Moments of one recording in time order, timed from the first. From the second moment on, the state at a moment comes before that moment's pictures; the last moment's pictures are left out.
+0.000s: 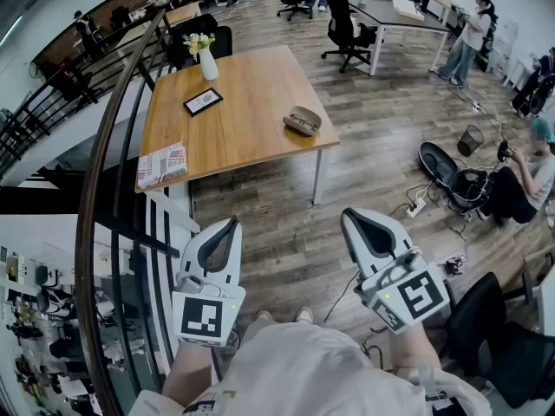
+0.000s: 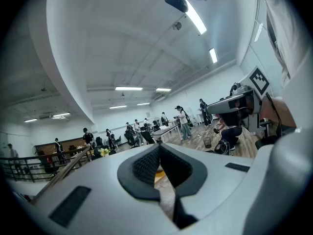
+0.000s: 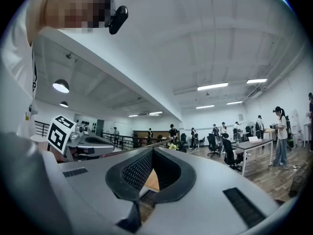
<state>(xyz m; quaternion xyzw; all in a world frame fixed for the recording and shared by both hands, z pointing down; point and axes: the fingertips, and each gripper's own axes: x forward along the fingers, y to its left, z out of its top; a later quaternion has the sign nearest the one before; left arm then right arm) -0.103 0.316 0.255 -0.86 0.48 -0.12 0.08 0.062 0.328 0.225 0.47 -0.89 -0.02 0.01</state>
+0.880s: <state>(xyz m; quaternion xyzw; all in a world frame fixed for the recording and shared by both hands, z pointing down) -0.100 0.300 0.262 -0.86 0.49 -0.12 0.08 0.072 0.309 0.233 0.48 -0.87 -0.01 -0.02</state>
